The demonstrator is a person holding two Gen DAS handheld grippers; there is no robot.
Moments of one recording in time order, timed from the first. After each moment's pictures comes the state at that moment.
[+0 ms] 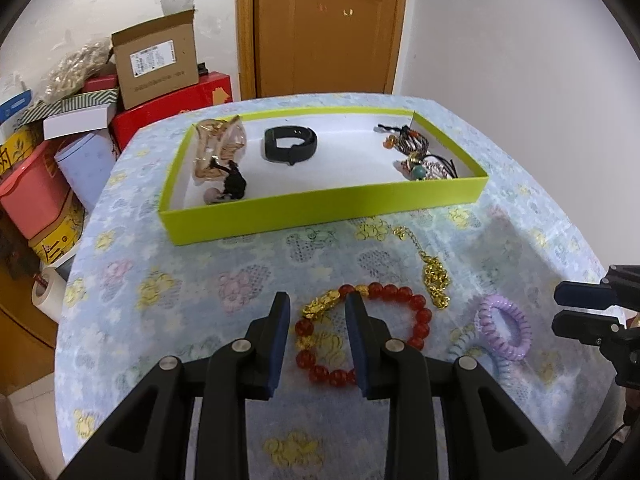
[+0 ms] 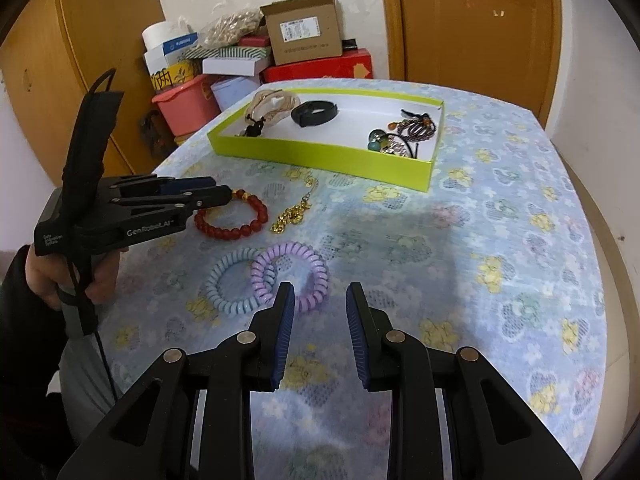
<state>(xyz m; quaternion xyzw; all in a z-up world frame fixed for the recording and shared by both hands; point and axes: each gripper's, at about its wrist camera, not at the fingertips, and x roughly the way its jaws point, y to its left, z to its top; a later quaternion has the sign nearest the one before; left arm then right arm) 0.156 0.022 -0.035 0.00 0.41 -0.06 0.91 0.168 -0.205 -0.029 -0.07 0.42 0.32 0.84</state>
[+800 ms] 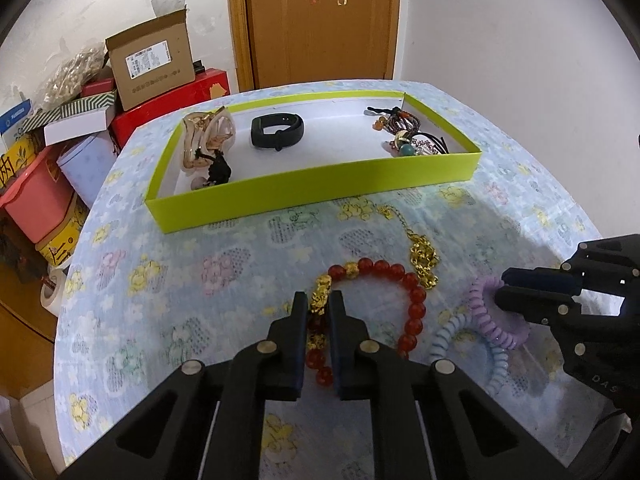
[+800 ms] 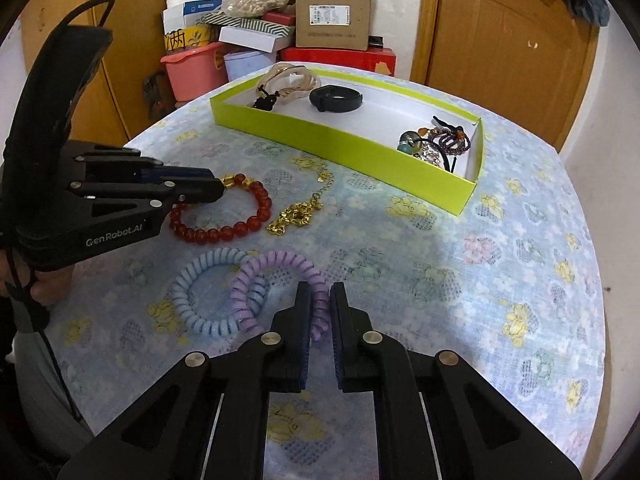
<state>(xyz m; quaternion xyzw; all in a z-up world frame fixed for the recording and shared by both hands) 0.147 0.007 -0.039 0.02 0.42 -0.05 0.90 0.175 -0.170 -0.050 -0.15 0.40 0.32 0.84</state>
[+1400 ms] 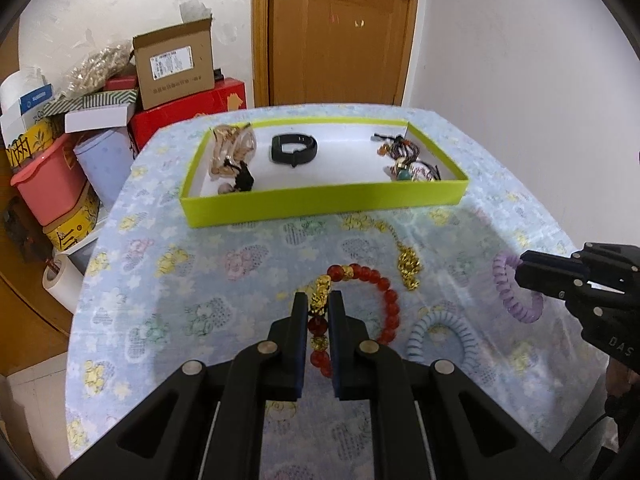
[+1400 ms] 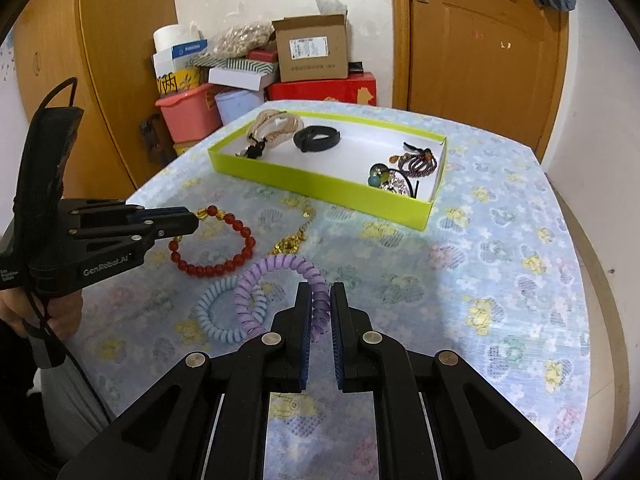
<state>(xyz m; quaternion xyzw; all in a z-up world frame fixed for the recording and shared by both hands) 0.117 0.014 -0.013 -0.02 0.39 -0.03 0.92 0.165 -0.199 -0.014 -0.09 0.38 0.32 0.87</state>
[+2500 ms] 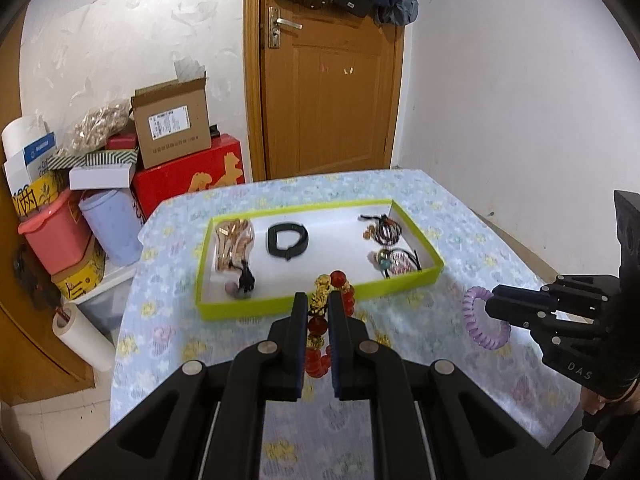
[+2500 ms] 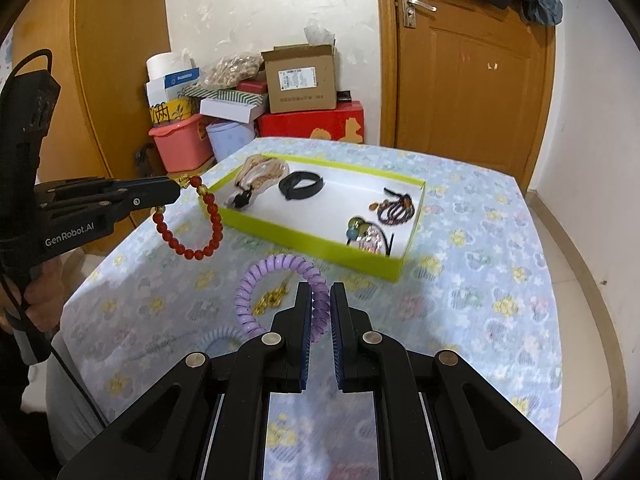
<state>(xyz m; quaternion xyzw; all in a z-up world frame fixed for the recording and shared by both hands) 0.134 0.007 0.059 0.00 0.32 -0.04 0.95 0.184 -0.207 0.022 -0.08 0.34 0.31 0.89</state>
